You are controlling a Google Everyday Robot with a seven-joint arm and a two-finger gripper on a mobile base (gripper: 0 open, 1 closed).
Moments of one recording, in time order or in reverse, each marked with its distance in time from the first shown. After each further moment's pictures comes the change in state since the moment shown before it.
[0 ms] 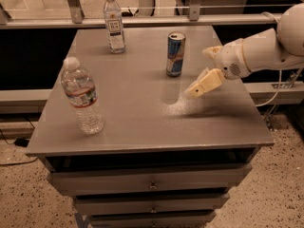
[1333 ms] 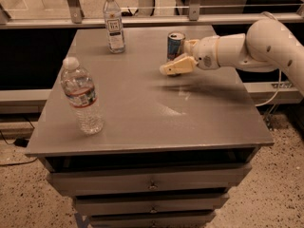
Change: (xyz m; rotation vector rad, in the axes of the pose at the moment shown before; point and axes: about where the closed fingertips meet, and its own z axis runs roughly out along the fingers) arm -0.045 -0.057 0.068 0.038 -0.261 0.036
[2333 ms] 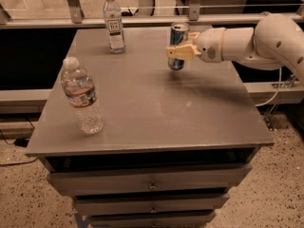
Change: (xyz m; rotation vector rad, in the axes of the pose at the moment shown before) arm -0.035 -0.002 -0.015 0.012 -0.106 0.041
